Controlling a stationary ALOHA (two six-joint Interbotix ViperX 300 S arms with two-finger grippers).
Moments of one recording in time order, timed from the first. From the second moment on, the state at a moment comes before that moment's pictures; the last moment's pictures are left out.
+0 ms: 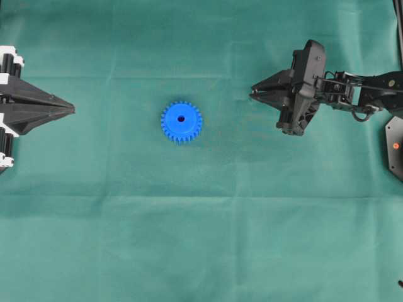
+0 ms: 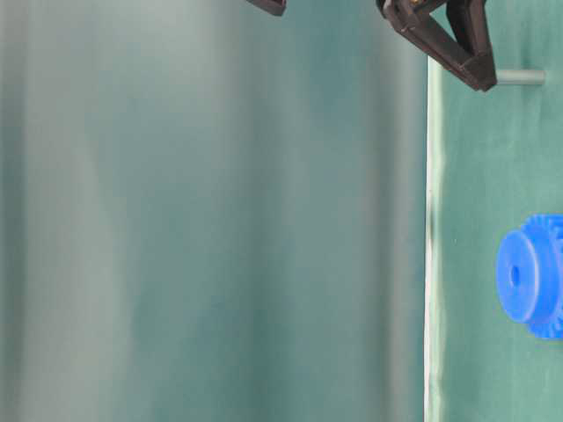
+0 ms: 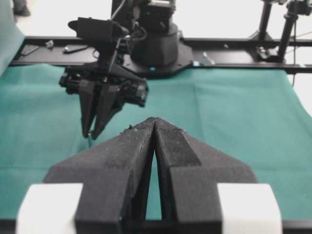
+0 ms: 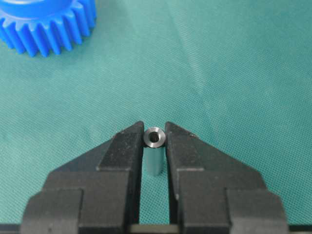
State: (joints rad) left arm 0.00 -0.96 1.17 0.01 -0.19 -0.01; right arm -0.28 0.03 1.09 -0.02 -0.60 -0.03
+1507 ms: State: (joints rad) left arm 0.00 -0.96 1.17 0.01 -0.19 -0.01; right arm -0.16 -0.08 0.81 0.01 -0.26 -0.03
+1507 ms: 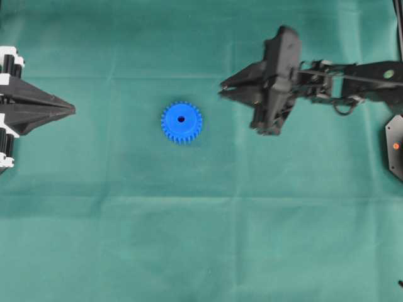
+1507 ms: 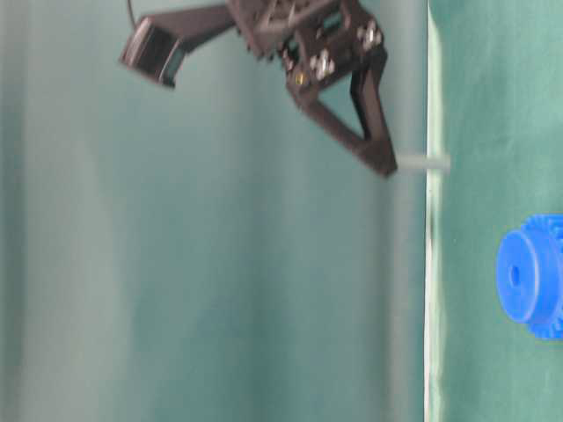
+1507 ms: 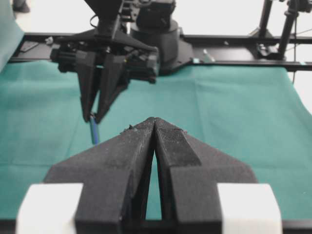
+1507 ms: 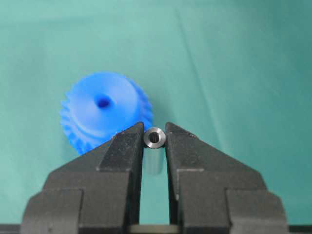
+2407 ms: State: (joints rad) left arm 0.00 -0.96 1.17 0.01 -0.17 -0.02; right arm -0.09 0.09 0.60 0.02 -0.24 -0.03
